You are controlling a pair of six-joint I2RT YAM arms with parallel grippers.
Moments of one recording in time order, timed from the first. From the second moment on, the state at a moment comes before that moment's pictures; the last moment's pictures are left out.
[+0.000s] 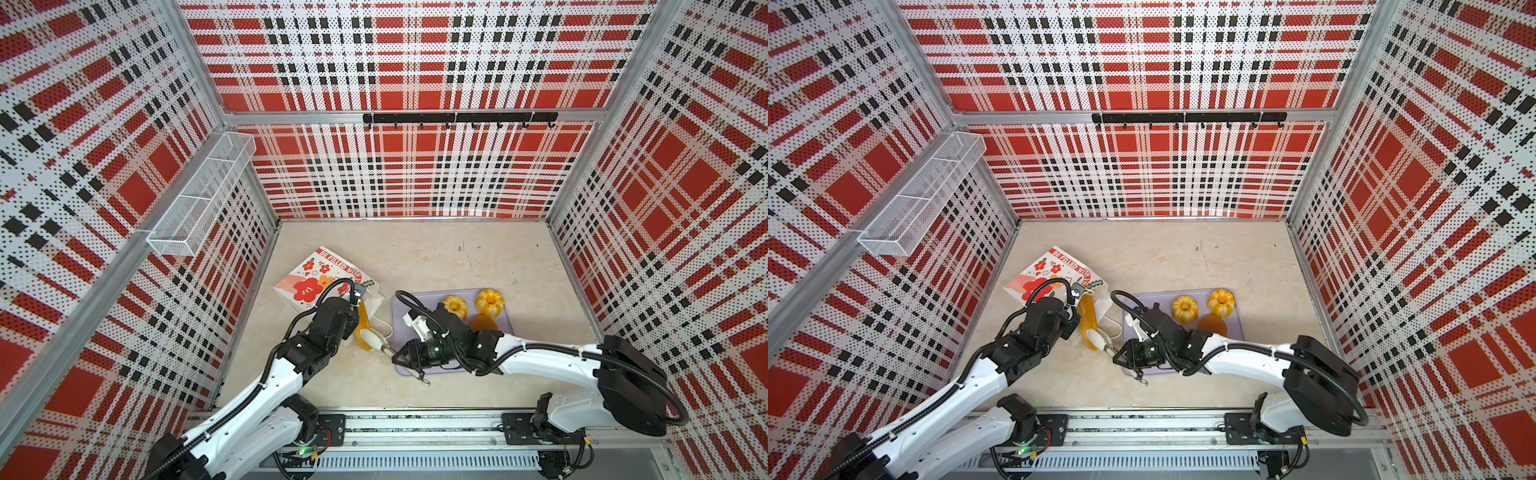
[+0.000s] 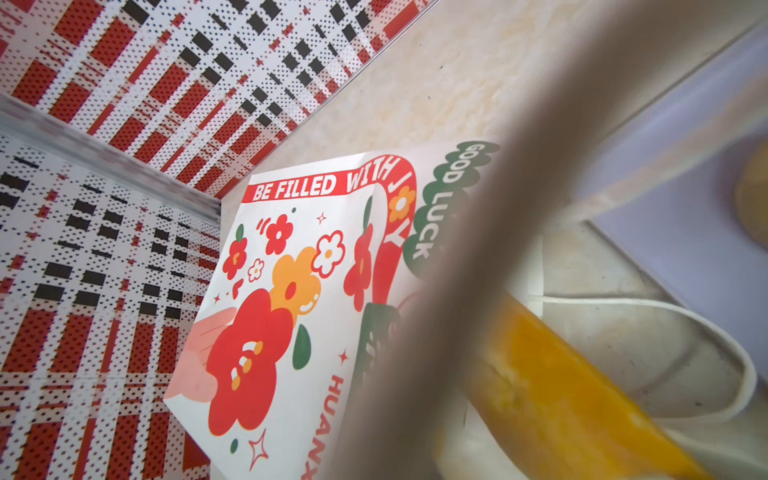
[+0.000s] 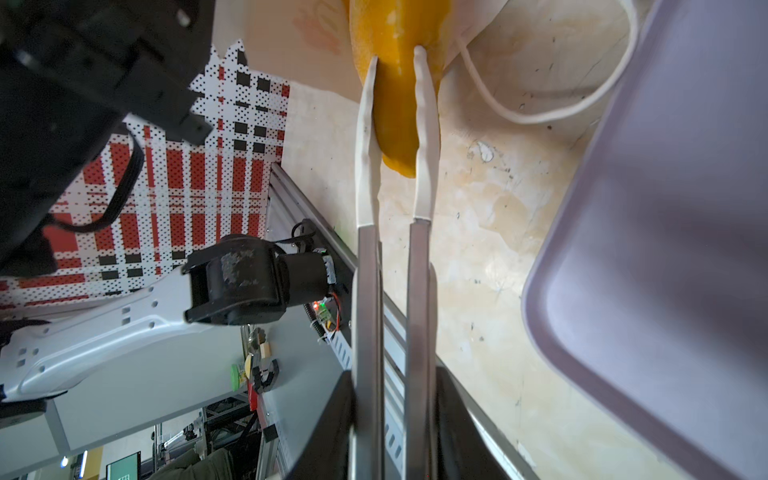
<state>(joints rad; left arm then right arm) -0.52 0.87 0.56 -0.30 -0.45 0.31 1.07 1.37 0.74 -0.01 -0.39 0.95</state>
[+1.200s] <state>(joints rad) -0.47 0.75 0.54 -0.37 -0.40 0.28 0.96 0.99 0.58 -0.43 -0.20 0.91</state>
